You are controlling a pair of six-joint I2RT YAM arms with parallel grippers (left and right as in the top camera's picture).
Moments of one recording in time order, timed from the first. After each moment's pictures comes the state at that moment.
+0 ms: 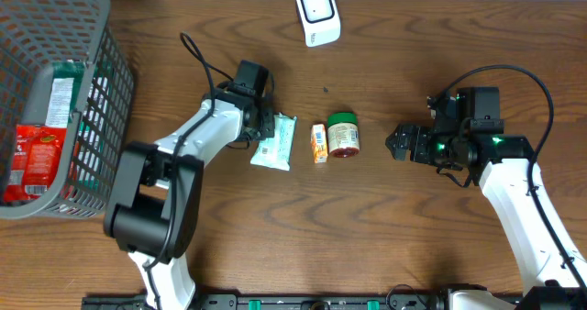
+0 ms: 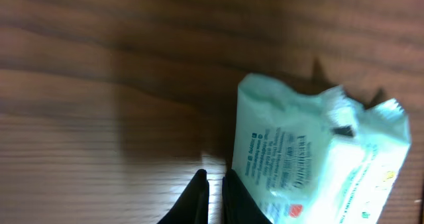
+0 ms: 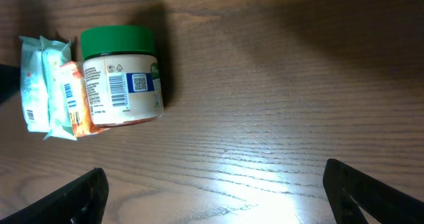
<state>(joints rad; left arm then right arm) -0.33 1.96 1.23 -0.55 0.07 -0.35 0.02 1.38 0.95 -0.72 -0.32 0.22</state>
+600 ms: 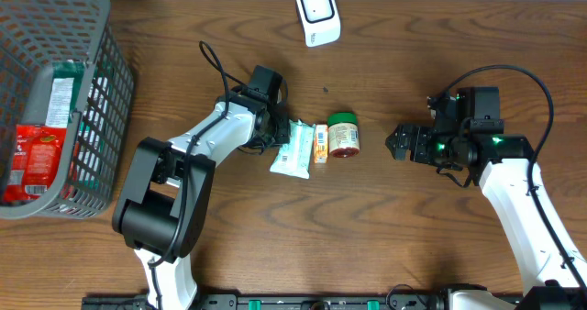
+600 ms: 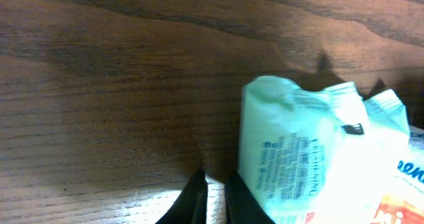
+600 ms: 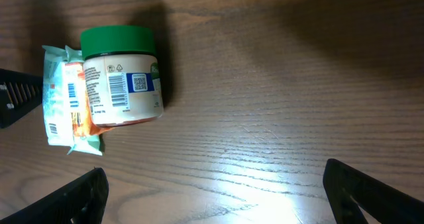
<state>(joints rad) -0.38 1.98 1.23 -0.55 0.18 -0.43 0.02 1.38 0.95 -0.72 -0.32 0.22</state>
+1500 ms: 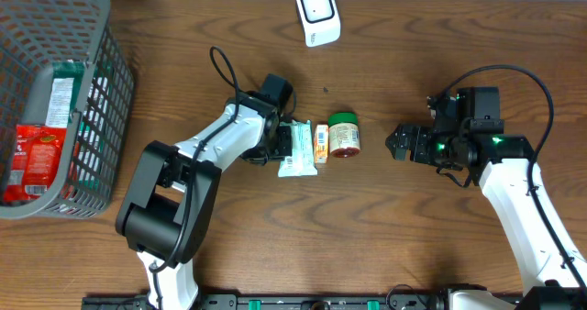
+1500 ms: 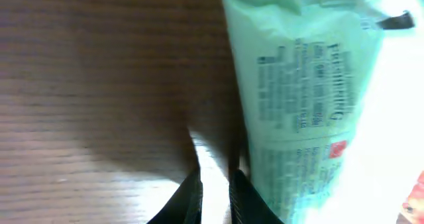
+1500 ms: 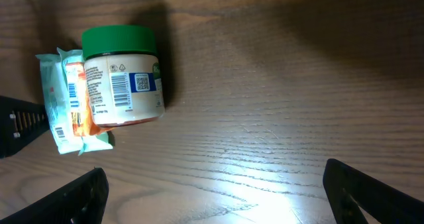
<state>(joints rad) -0.44 1.96 1.24 -0.74 0.10 -0.47 0.02 1.38 0.95 -0.72 -0.32 0.22</state>
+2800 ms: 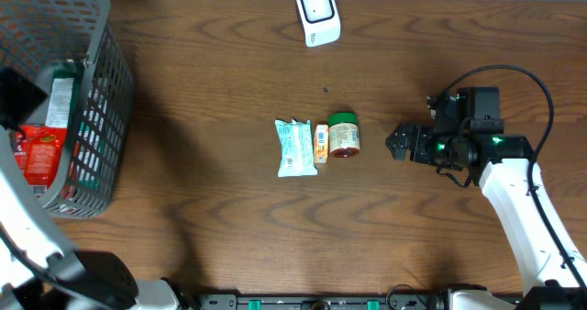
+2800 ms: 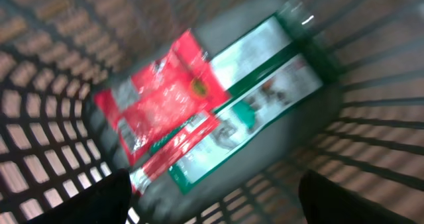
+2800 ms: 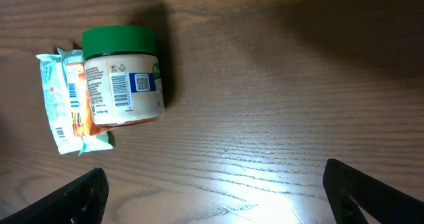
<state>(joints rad) 0.63 1.63 1.70 -1.13 -0.06 -0.32 0.02 1.38 0.95 -0.72 -0.32 0.22</state>
